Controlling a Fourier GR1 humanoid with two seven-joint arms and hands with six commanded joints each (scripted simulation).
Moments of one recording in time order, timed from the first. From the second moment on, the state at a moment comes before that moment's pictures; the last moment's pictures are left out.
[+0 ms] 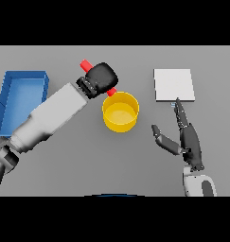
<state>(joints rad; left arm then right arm) -1.04 0.28 -0.79 -0.91 -1.05 -0.36 -0.05 0.12 -0.03 0.13 -1.73 0.22 -0.04 -0.08</state>
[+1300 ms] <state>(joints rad) -1.53 0.33 -1.03 -0.72 -1.39 -0.30 -0.28 0.11 -0.02 0.14 -1.74 0.24 -0.06 -0.08</state>
